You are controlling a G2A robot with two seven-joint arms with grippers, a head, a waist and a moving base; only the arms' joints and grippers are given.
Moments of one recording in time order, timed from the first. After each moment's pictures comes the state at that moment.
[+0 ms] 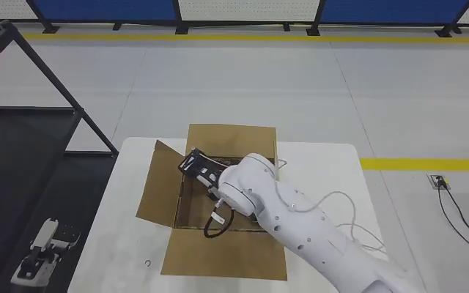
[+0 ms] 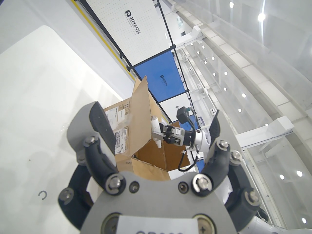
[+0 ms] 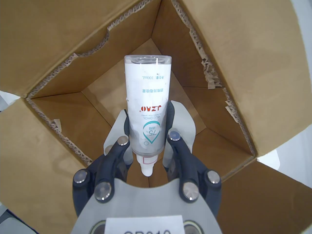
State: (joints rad) left arm 1.86 -1.26 -2.17 -2.13 -0.25 -0.26 -0.43; right arm -0.28 -1.57 0.64 -1.24 -1.02 -0.04 1.28
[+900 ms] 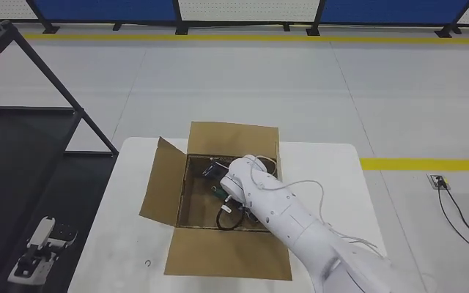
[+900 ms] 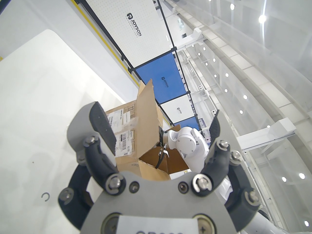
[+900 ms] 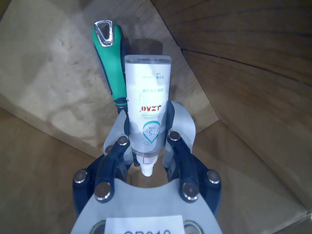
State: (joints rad) left arm 1.85 -1.26 -2.18 -2.13 -0.24 -0.24 -0.43; right arm -0.13 -1.78 0.49 -0.49 -0.96 -0.14 1.09
